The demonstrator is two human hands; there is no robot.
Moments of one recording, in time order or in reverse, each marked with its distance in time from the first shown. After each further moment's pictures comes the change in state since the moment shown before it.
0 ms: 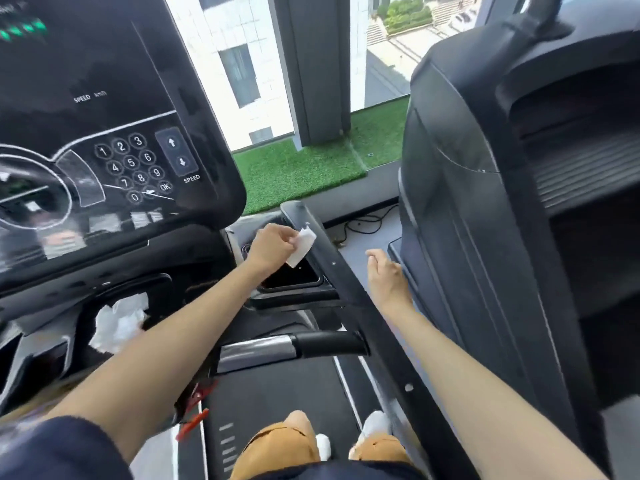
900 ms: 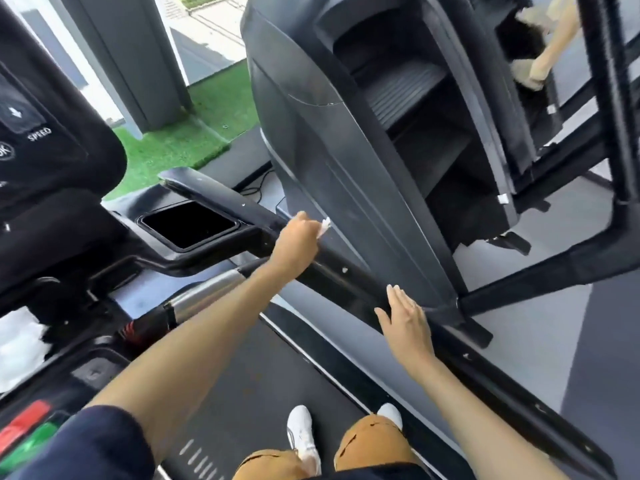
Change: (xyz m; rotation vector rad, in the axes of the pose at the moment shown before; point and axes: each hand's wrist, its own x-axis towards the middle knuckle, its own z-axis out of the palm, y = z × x) left_hand -0.118 0.035 0.114 0.199 -0.352 0.757; right_hand -0.281 0.089 0.012 -0.427 0.212 0.413
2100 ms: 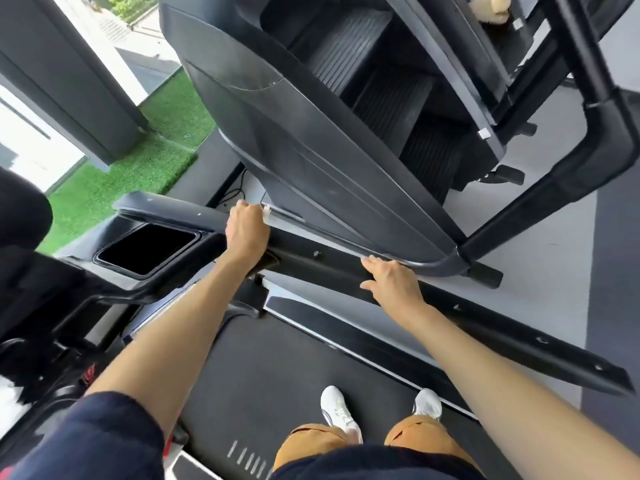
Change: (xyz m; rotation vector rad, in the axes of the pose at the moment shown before) left_hand 0.024 0.003 0.005 0.194 0.127 -0.239; right_hand 0.020 0.013 -0.016 -0.035 -0.066 -0.039
